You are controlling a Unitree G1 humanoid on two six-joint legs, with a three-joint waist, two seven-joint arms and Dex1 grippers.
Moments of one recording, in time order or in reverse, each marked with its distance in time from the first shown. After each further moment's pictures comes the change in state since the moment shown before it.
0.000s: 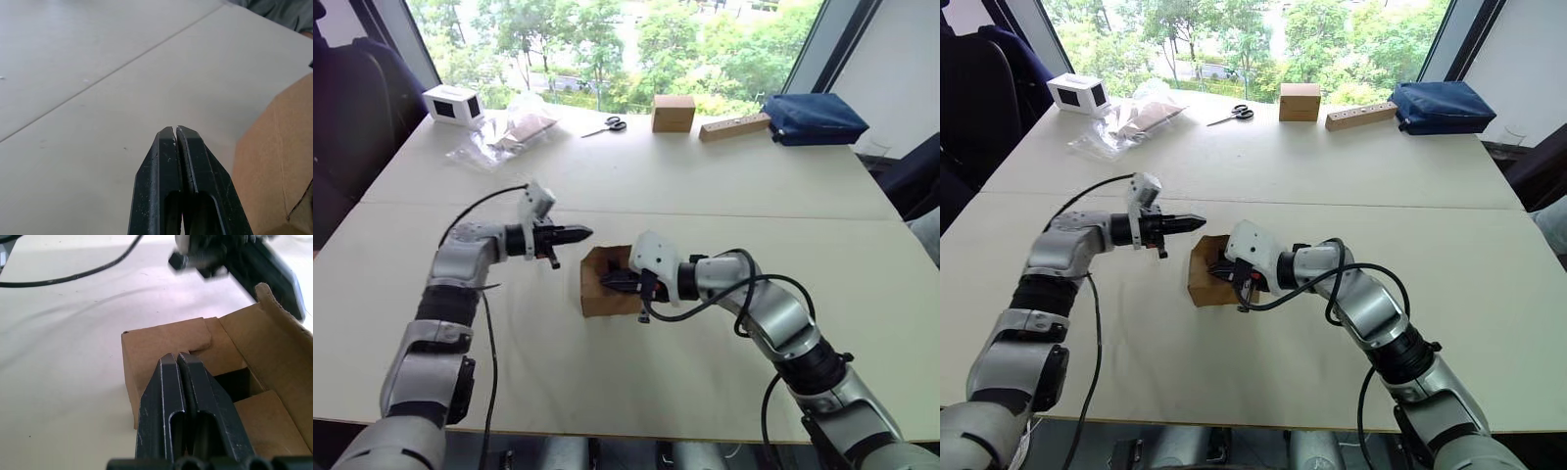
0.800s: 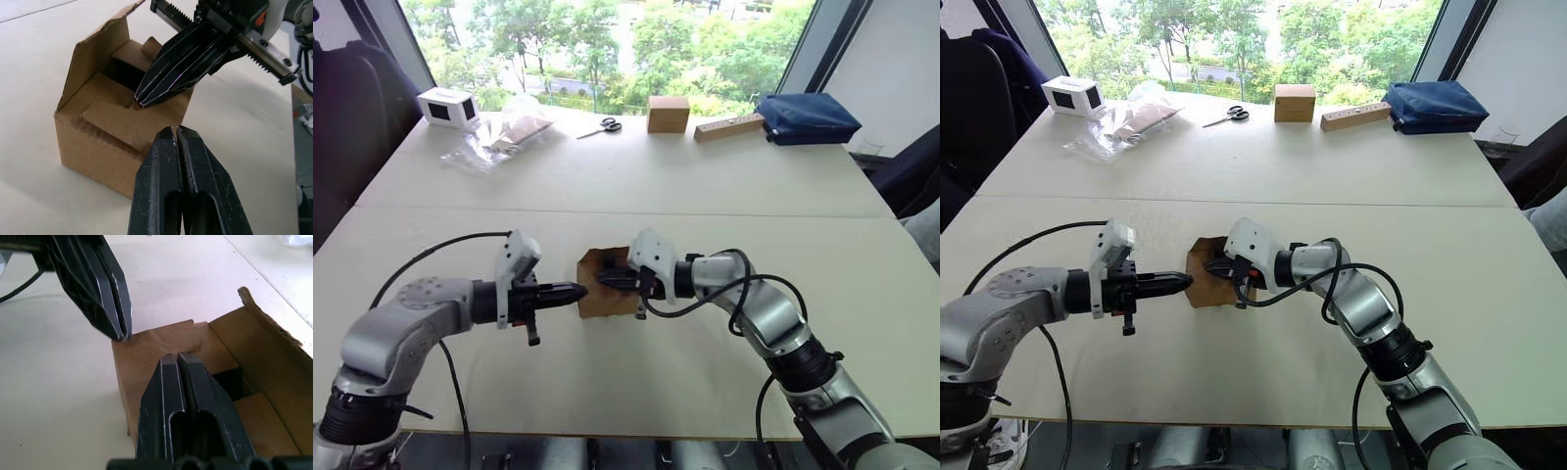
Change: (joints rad) left arm 0.467 0.180 0.017 -0.823 -0.304 0.376 0.190; right arm -0.003 0.037 -0.012 0.066 -0.010 -0.066 0.015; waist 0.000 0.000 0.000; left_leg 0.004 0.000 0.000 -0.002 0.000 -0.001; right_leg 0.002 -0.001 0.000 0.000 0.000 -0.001
